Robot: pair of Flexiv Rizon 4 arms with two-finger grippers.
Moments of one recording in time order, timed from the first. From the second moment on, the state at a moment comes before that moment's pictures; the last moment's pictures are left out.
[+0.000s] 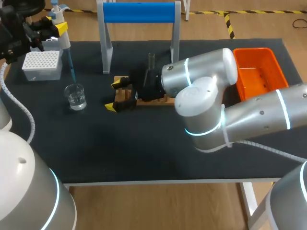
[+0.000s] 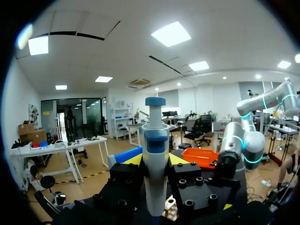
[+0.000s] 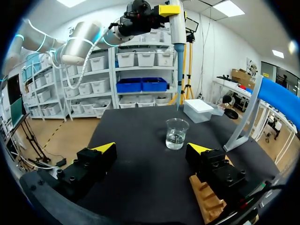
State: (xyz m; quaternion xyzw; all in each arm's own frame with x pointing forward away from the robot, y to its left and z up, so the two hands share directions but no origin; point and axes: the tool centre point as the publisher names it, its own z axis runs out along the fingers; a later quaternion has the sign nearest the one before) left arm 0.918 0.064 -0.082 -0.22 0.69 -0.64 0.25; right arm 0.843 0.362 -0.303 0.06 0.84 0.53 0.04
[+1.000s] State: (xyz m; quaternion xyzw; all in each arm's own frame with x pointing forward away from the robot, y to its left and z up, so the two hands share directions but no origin) left arm 0.918 0.064 -0.082 -0.22 0.69 -0.65 0.25; right arm 0.851 0.388 -0.324 0.06 0.85 0.51 0.04
